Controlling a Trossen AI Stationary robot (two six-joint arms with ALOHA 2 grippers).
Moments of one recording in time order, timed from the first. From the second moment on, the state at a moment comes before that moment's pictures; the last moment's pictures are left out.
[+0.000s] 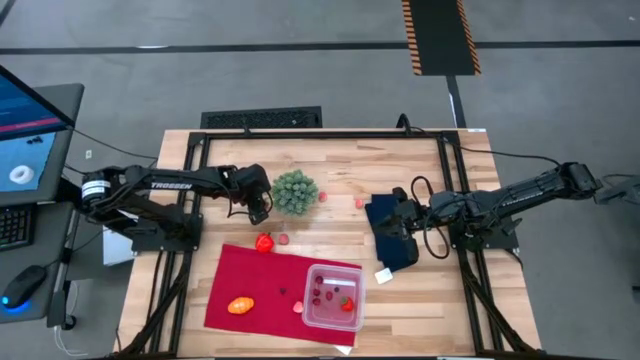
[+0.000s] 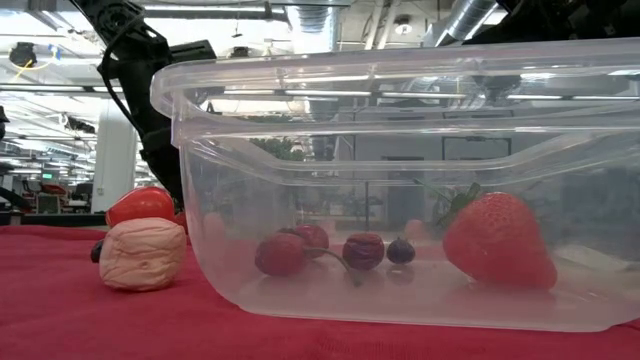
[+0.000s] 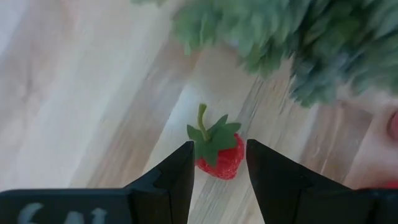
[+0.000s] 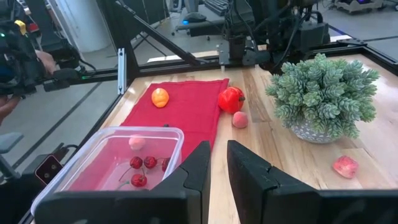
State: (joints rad) left arm 0.34 1.32 0.63 -0.45 -0.04 -0.12; right arm 0.19 0.86 0.39 0.21 0.03 0.12
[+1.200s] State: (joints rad) left arm 0.37 1.38 0.64 -0.42 -0.04 -0.22; right arm 0.19 0.86 0.39 0.21 0.03 0.12
